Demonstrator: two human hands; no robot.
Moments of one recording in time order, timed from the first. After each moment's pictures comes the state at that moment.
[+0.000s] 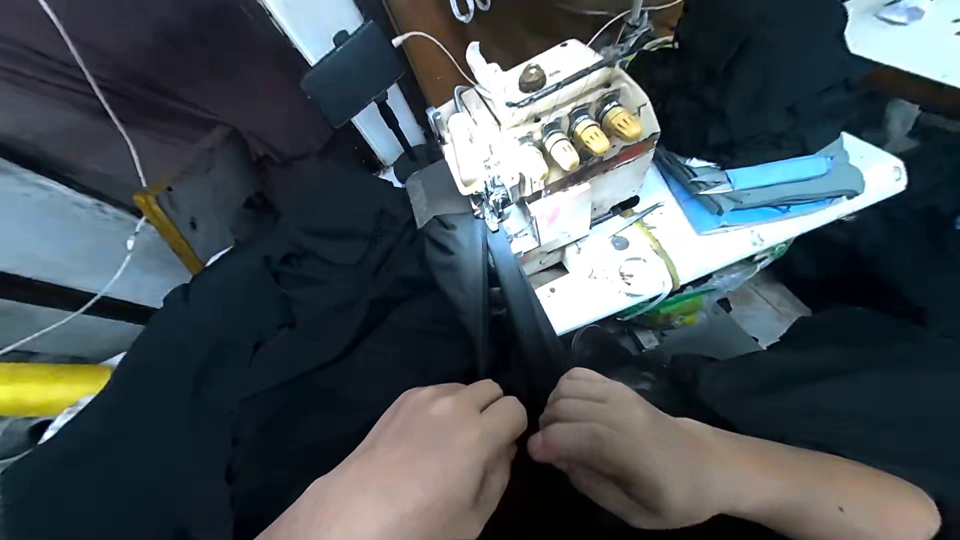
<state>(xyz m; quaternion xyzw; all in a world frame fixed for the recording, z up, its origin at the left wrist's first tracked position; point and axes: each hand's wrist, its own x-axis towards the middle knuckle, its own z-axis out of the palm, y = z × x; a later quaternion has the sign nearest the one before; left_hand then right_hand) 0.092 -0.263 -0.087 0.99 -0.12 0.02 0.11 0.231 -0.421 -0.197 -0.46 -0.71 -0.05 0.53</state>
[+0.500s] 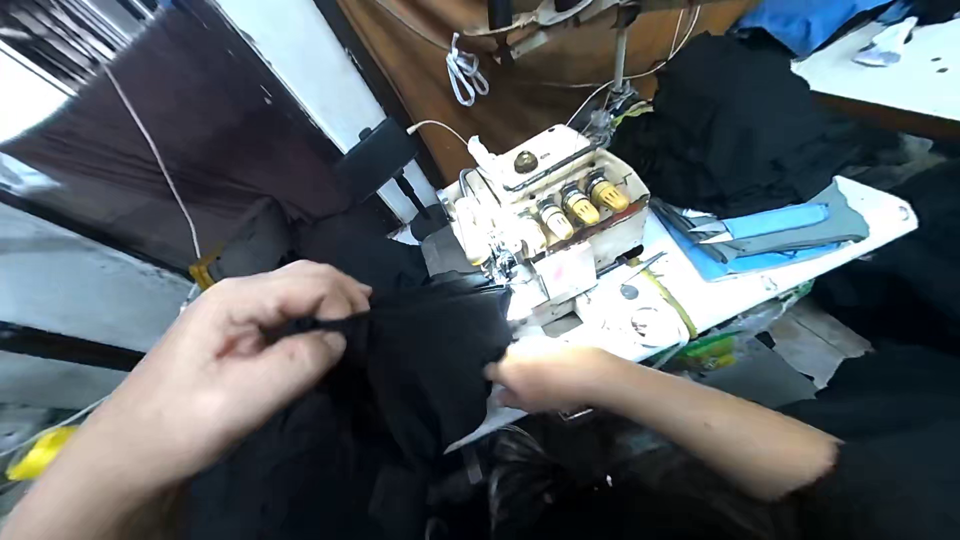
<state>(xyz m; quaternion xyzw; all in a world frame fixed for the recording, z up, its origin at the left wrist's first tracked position) 0.118 -0.160 0.035 0.97 -0.05 0.11 0.23 0.291 -0.316 -0.137 -0.64 -0.69 0.30 0.14</state>
